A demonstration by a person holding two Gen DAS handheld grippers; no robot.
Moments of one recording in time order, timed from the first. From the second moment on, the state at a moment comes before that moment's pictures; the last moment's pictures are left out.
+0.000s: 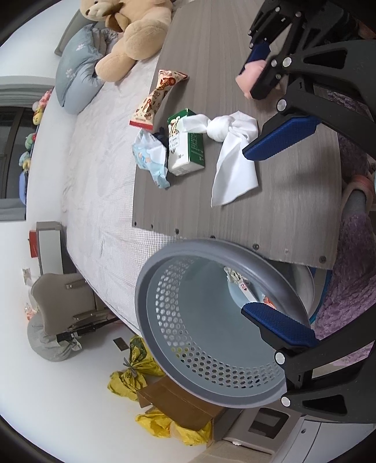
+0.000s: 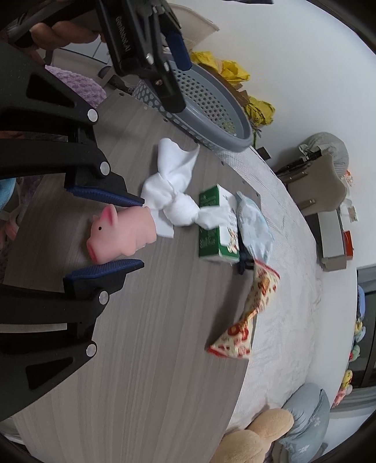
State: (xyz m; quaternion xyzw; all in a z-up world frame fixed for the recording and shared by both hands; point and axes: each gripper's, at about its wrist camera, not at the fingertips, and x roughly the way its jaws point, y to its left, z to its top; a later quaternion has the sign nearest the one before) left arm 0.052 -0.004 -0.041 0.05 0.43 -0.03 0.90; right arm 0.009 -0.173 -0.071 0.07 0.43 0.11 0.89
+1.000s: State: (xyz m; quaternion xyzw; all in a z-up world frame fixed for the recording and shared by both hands) left arm 0.091 -0.089 -0.085 0.07 0.48 -0.14 0.86; right arm -0.002 -0.247 -0.076 0.14 0.42 0.07 0.89
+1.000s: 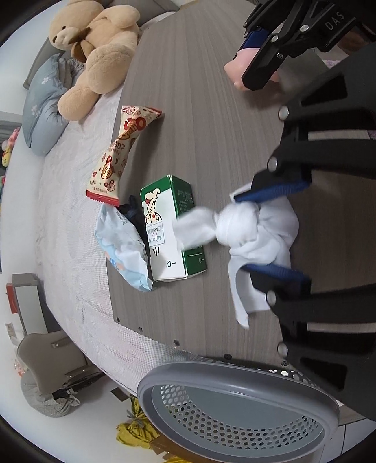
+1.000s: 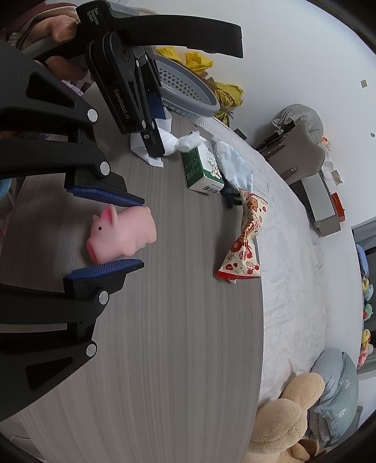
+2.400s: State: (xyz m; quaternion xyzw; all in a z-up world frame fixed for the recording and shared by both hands) left arm 0.112 0.158 -0.048 -0.02 0.43 0.02 0.90; right arm 0.116 0.009 -0.026 0.03 0.42 0.26 0.87
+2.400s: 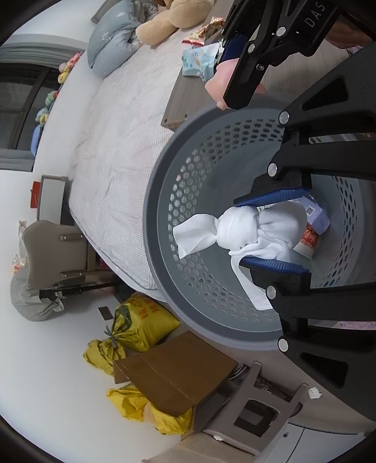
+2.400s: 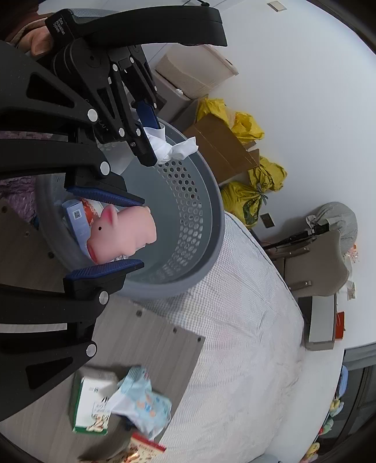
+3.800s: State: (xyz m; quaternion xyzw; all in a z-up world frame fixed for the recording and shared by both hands) left arm 0.094 0.184 -0.043 -0.04 0.42 0.09 0.90; right arm 0.110 0.021 -0.029 0.01 0.42 0.24 0.88
